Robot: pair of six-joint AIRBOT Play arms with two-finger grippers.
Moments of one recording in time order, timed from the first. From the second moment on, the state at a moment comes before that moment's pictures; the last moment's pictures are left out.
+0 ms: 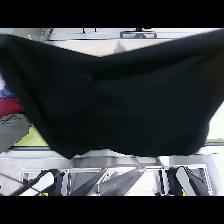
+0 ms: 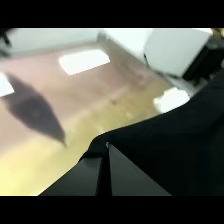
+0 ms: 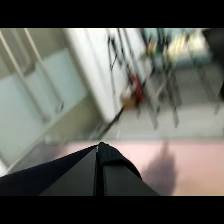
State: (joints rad) left arm 0.38 -1.22 1.81 0.38 -1.56 -1.03; right arm -0.62 -0.89 1.22 -0.09 1.09 0.73
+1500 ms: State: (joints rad) left arm 0.18 -2.19 2.03 0.77 -1.27 -1.07; right arm -0.41 -2.04 1.47 -0.20 0.99 0.76
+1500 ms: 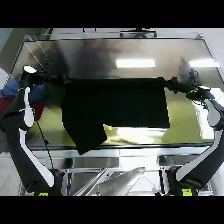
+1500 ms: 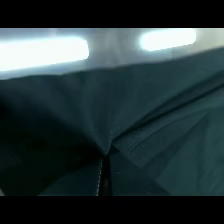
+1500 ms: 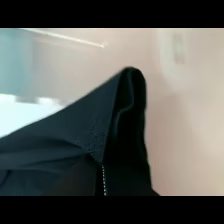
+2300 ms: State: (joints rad) left arm 0.25 -2.12 2.03 0.82 -1.48 -1.19; right arm -0.45 -1.95 1.47 -0.37 1.10 0.80
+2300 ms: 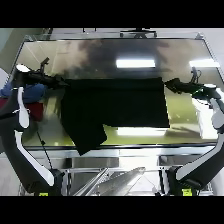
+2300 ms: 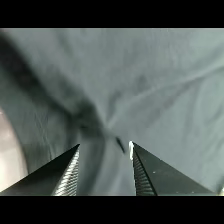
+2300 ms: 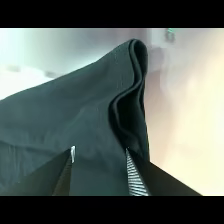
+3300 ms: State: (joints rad) left arm 0.35 -1.15 0.62 0.94 -1.36 -1.32; right arm -0.65 -1.49 1.11 -0.87 1.36 1.07
